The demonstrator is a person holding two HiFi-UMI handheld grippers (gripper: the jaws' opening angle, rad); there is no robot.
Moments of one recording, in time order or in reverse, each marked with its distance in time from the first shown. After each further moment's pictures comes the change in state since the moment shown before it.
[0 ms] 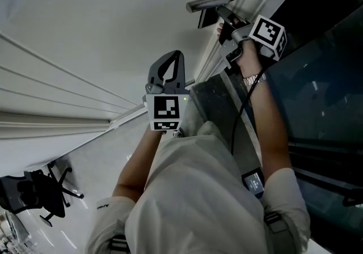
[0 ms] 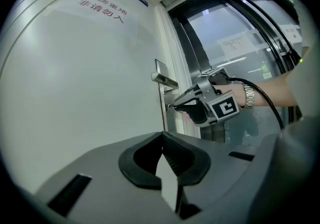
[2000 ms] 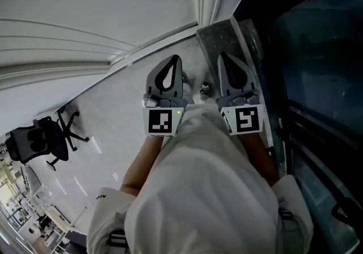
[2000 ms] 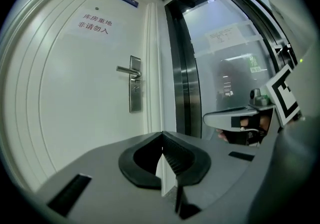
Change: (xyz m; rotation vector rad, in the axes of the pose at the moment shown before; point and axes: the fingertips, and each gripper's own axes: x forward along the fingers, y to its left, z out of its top) left arm -0.101 -0.193 -0.069 -0.083 0.099 0.076; right arm -0.285 -0.067 -0.152 -0.939 -0.036 -0.051
